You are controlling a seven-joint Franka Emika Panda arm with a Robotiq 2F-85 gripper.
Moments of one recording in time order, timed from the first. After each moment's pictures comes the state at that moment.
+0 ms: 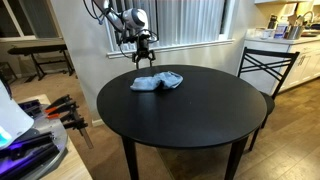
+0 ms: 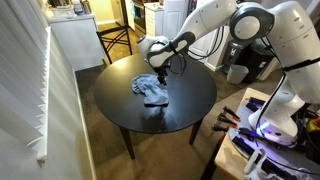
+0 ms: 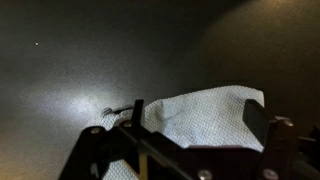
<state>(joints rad) 0.19 0.81 0.03 -1.43 -0.32 1.87 -0.14</state>
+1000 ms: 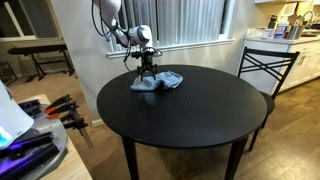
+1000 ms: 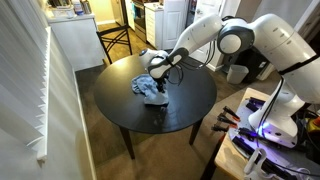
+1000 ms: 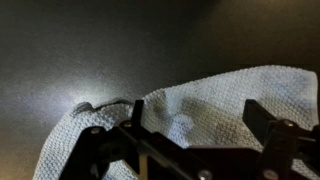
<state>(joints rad) 0.17 1.02 0.02 -1.31 -0.31 1.98 -0.13</state>
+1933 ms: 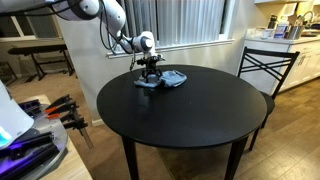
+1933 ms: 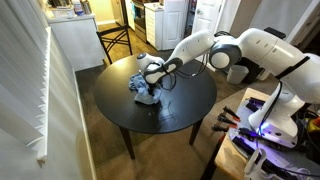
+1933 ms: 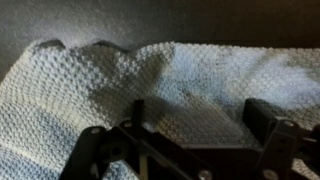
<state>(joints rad) 0.17 1.24 0.04 -1.03 -0.27 2.13 -0.16</state>
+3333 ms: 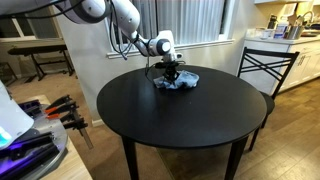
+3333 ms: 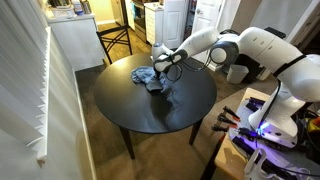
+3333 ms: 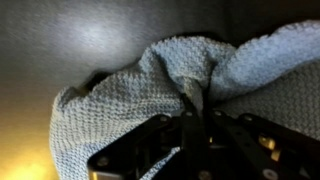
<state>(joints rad) -0.03 1.27 0.01 -0.99 -0.19 2.35 -0.19</state>
